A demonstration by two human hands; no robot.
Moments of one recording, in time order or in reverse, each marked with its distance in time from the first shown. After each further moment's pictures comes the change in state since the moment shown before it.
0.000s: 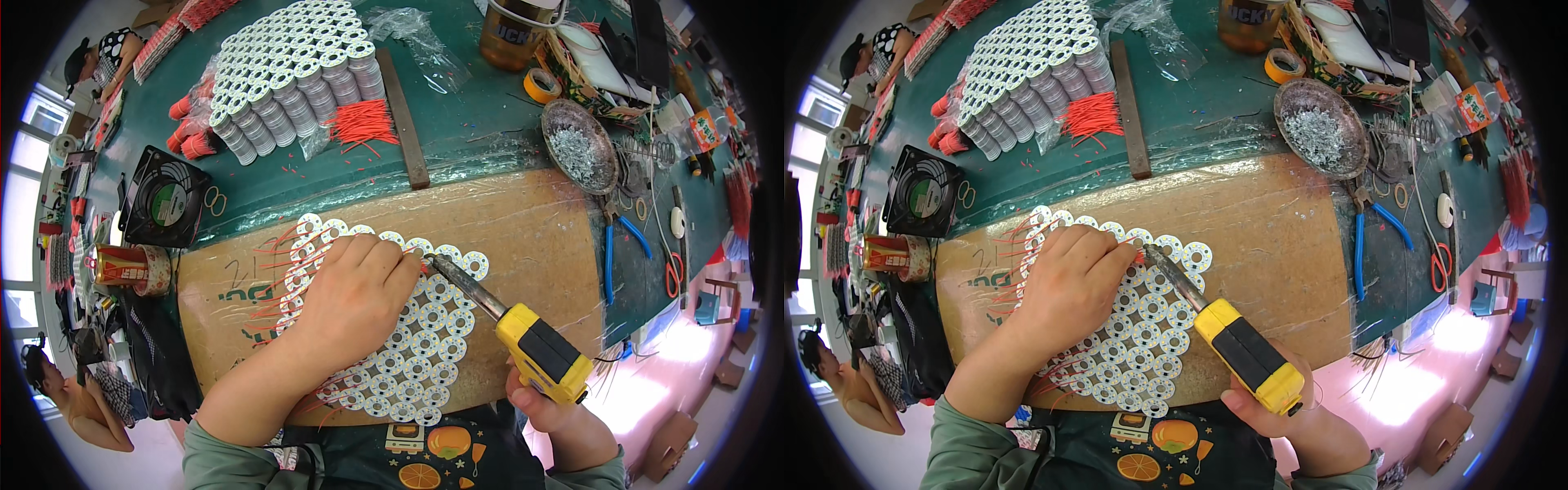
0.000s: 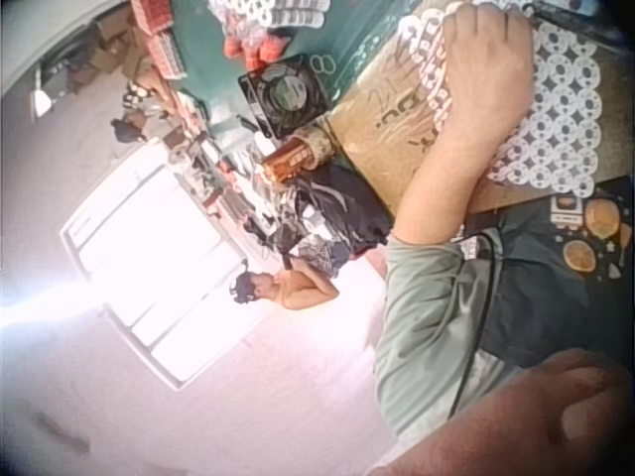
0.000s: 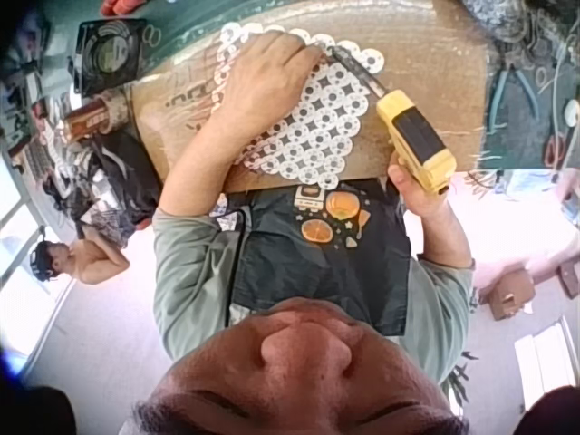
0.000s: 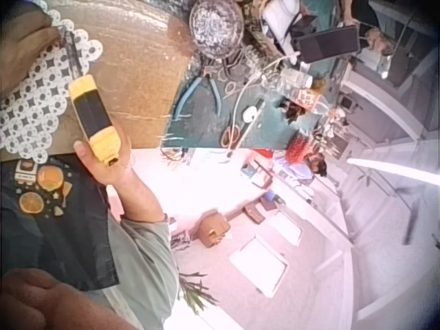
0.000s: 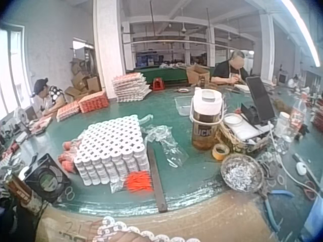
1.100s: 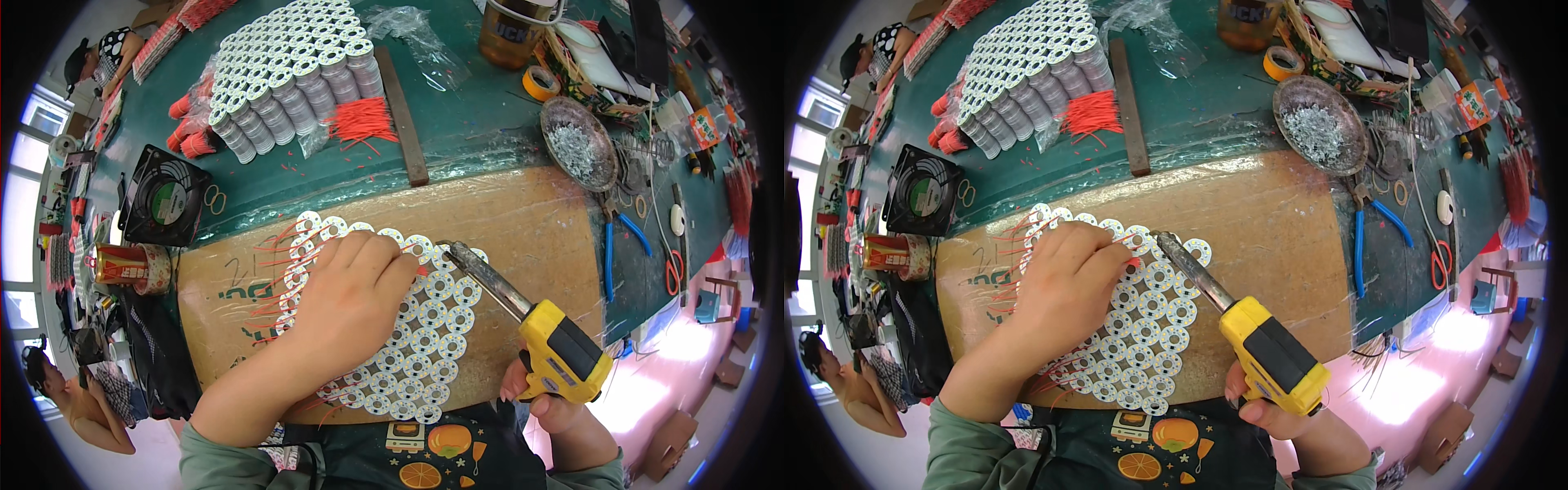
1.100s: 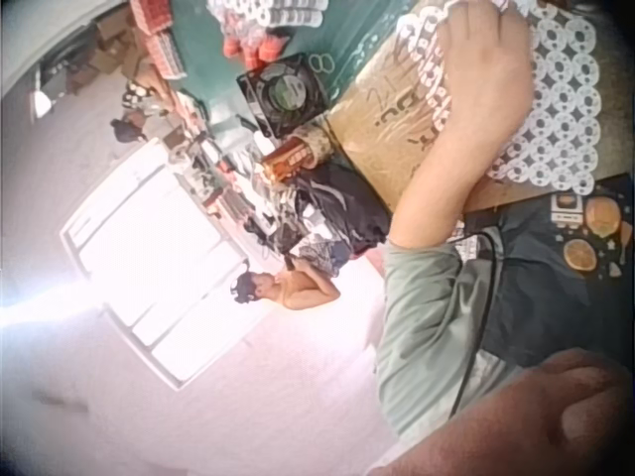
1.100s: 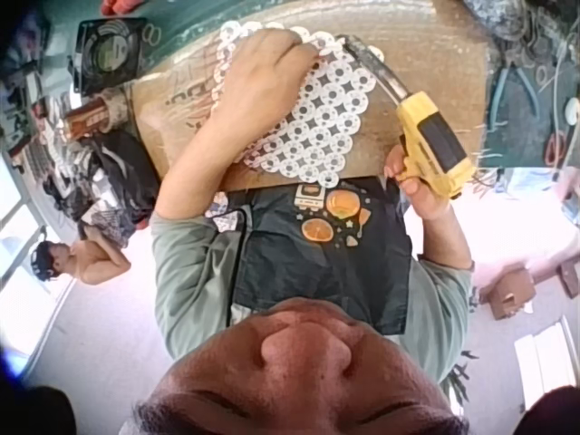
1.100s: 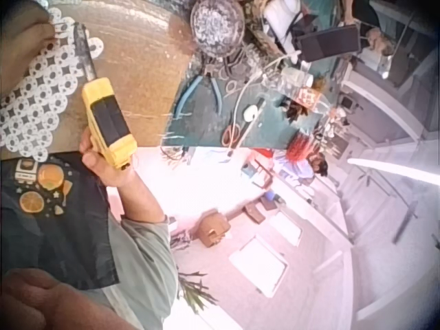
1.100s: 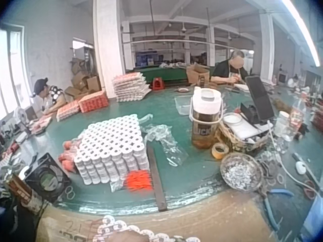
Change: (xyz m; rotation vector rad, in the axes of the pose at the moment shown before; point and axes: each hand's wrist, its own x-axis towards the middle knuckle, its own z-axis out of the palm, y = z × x) left_hand -0.005 0.003 -0.007 -0.029 -0.018 -0.030; right_hand -0.001 -0.004 0.008 0.548 -0.065 -0.018
